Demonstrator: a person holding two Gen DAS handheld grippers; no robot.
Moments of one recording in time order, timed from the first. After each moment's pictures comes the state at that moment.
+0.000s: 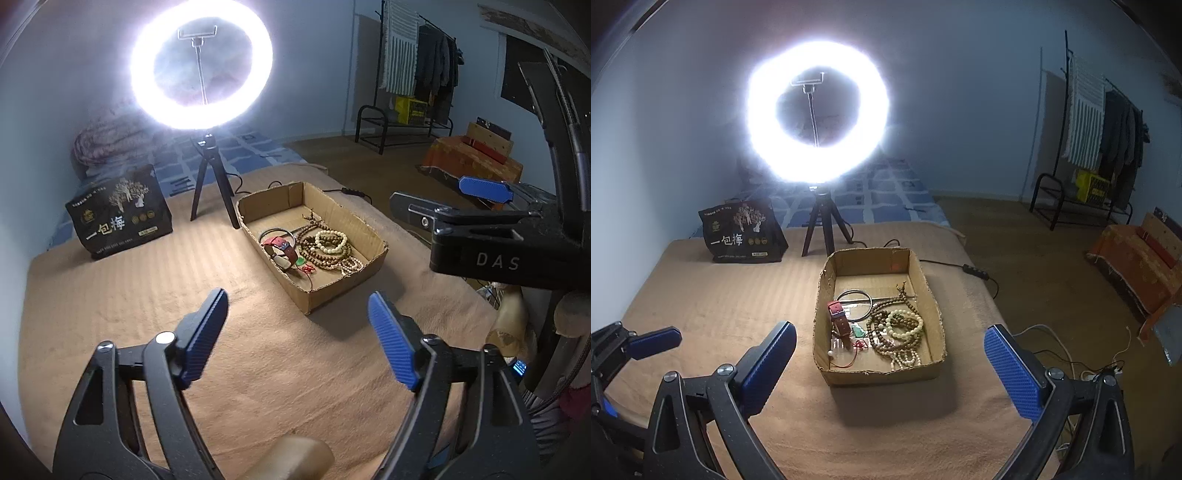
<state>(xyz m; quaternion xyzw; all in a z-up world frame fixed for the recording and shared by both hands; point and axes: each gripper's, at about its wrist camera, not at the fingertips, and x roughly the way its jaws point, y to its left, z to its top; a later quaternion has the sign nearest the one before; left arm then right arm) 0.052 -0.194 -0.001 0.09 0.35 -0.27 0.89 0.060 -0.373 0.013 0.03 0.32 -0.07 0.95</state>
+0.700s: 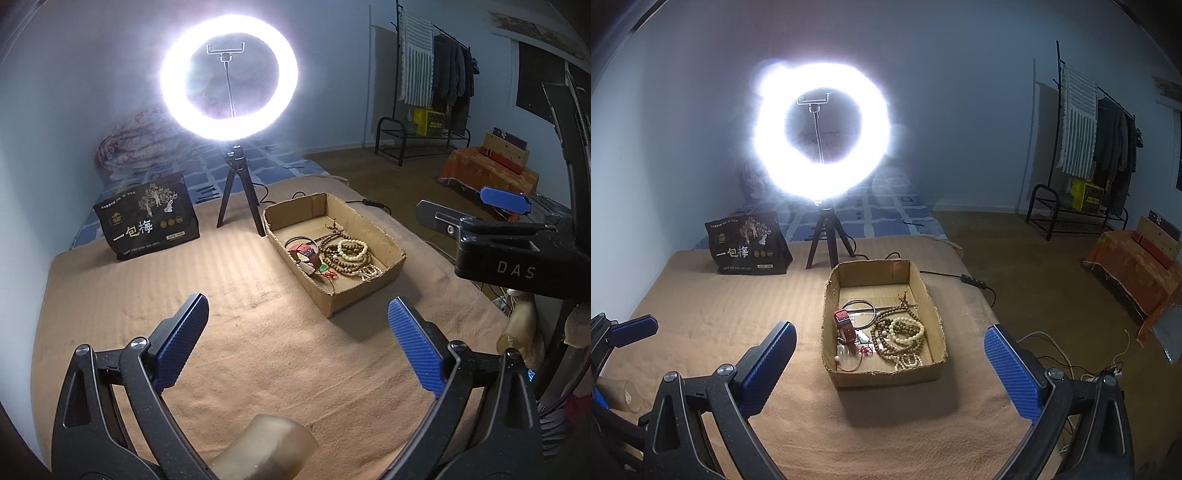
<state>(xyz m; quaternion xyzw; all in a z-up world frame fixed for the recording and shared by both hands) 0.041 -0.174 0.010 0.09 0.33 -0.23 0.91 0.044 -0.367 0.021 0.03 0.29 -0.07 0.95</state>
